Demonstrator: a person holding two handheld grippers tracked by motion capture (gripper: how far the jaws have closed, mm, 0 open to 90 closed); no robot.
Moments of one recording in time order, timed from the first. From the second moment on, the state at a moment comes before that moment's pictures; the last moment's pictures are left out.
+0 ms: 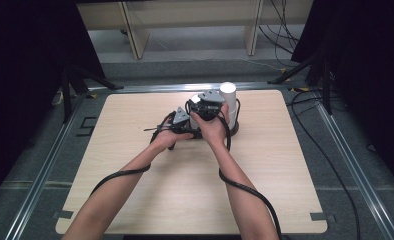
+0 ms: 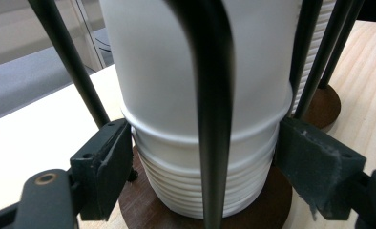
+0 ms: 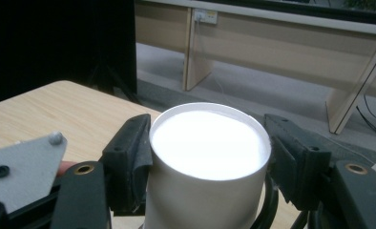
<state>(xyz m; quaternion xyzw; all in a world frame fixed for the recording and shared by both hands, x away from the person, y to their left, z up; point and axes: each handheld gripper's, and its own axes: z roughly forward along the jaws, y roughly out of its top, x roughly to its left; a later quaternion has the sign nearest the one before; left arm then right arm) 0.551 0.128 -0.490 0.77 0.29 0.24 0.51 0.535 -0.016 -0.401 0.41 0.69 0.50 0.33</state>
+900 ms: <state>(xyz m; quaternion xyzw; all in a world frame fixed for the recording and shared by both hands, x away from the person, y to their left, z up) 0.544 0.137 -0.484 0.77 0.29 0.25 0.50 0.528 -0.020 -0.366 0.39 0.67 0.54 0.34</state>
